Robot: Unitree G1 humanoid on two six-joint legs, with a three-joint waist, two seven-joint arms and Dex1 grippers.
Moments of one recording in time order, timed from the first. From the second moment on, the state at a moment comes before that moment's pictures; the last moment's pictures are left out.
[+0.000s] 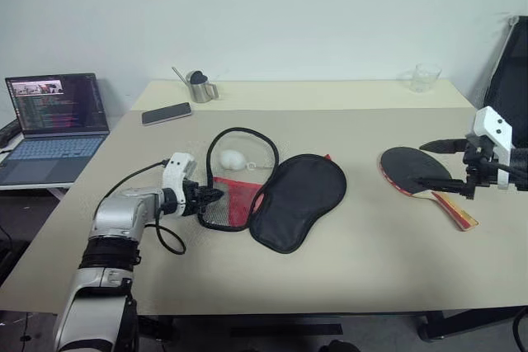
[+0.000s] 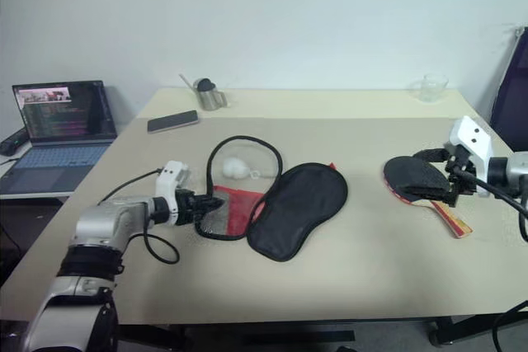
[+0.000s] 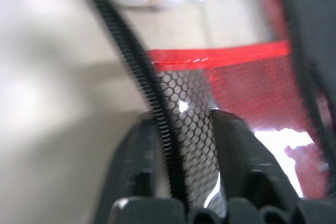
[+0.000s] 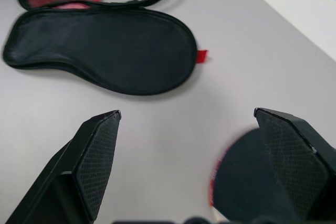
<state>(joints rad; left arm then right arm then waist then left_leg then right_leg) -0.66 0.63 0.08 0.42 -0.29 0.81 -0.81 -0.58 -1.04 -0.11 0.09 0.36 0.49 1.23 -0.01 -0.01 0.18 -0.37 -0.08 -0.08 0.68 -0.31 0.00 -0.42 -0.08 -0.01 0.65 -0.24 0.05</state>
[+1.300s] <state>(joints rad) -0.59 0.11 0.20 0.18 -0.27 0.64 -0.10 -0.69 -0.97 -0.02 0.14 0.31 0.44 1.26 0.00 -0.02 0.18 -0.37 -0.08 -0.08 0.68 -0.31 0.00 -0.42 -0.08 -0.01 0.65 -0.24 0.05</state>
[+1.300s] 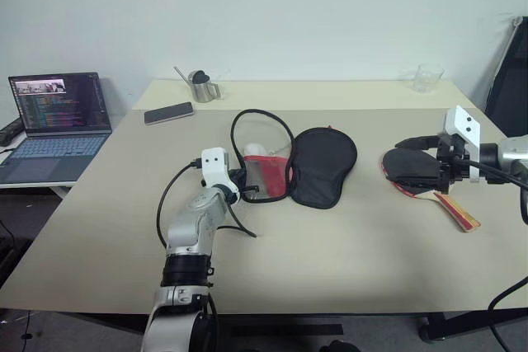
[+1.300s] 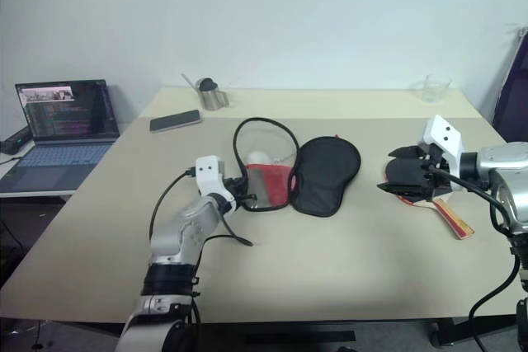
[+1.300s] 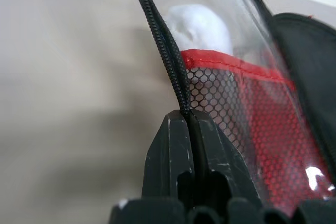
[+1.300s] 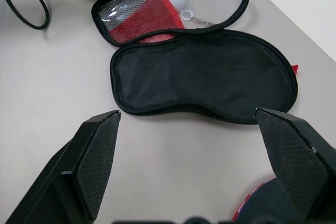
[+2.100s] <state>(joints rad) -0.54 0.16 0.16 0.04 -0.29 0.75 -0.13 -0.69 -0.94 -0.01 0.16 0.29 0.43 1.25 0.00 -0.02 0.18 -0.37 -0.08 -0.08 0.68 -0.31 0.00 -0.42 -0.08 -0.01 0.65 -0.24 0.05</state>
